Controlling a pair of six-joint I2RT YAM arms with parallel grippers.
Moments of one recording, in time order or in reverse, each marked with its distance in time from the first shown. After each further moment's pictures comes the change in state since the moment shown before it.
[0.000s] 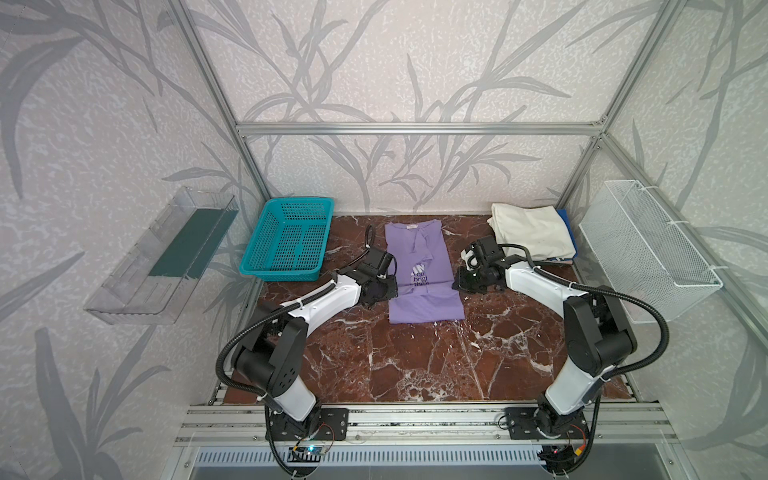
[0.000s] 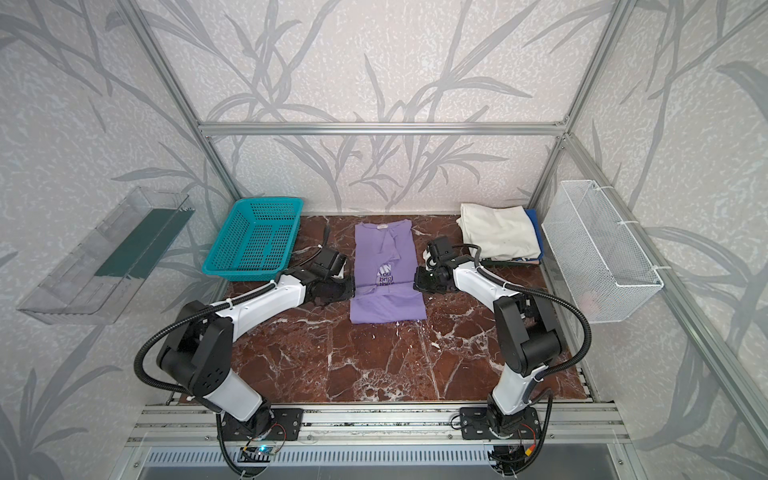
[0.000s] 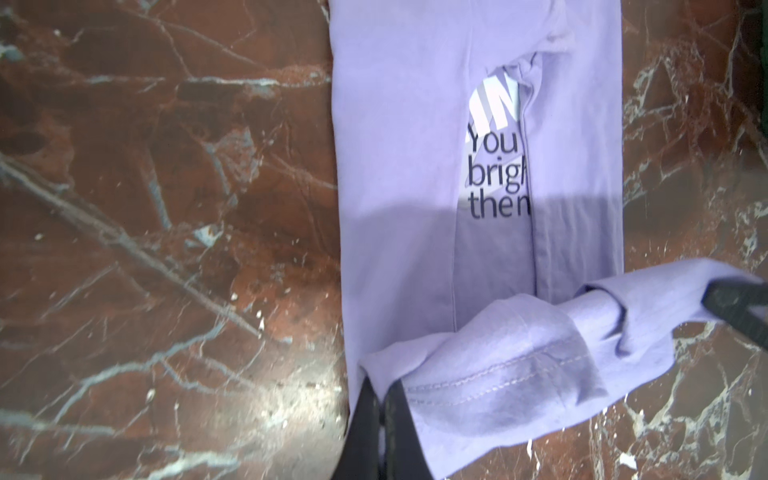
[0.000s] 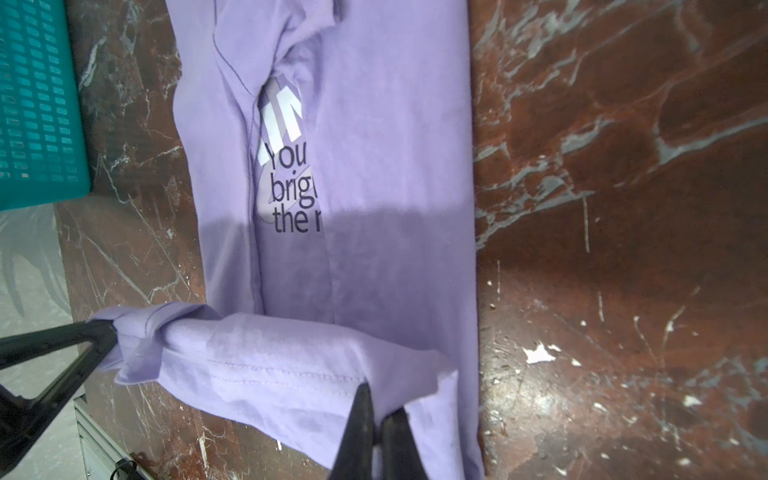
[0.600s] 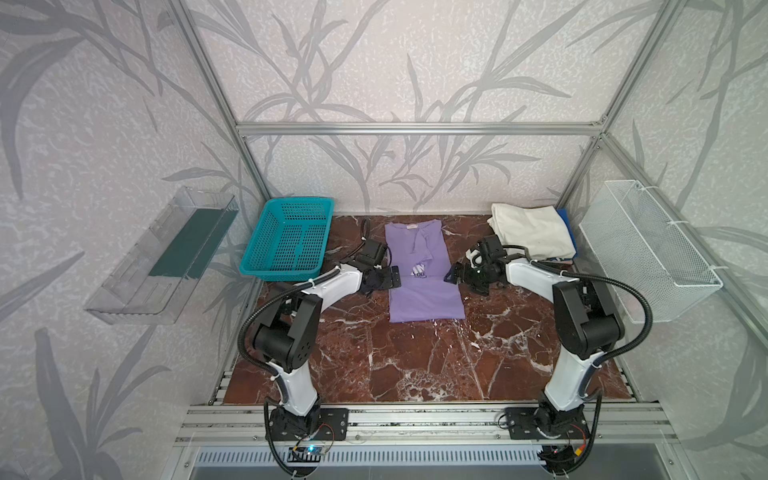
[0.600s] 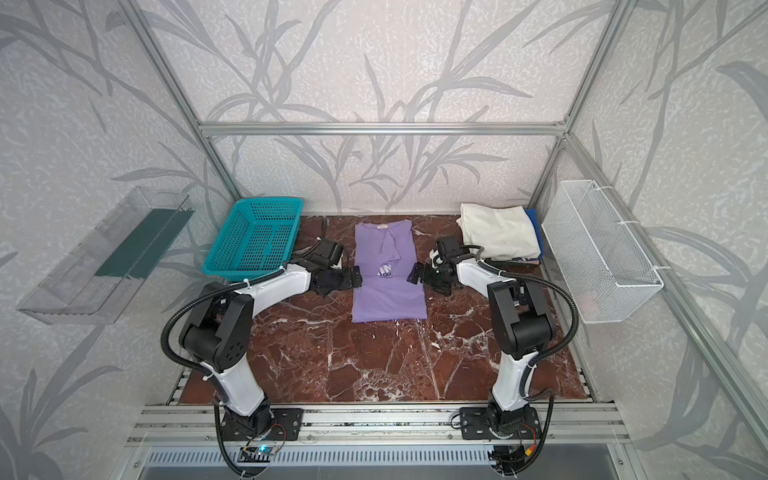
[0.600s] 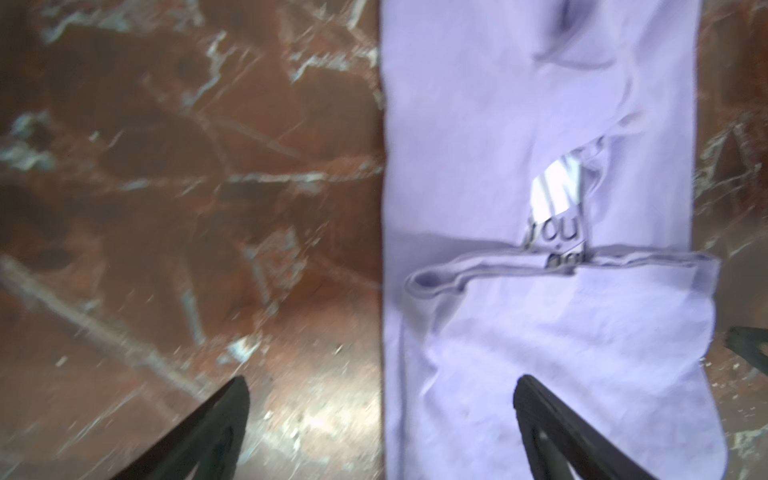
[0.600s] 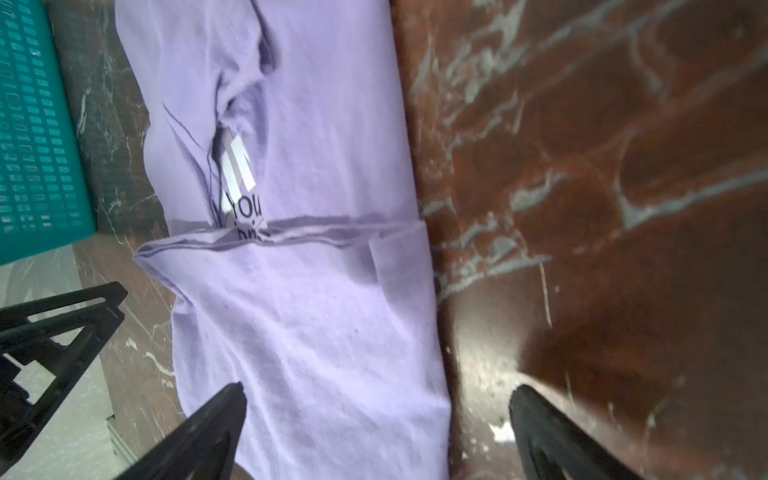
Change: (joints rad) left arm 0.072 0.101 0.030 0.061 -0.014 0.056; right arm -0.076 0.075 -0.022 0.083 -0.072 0.026
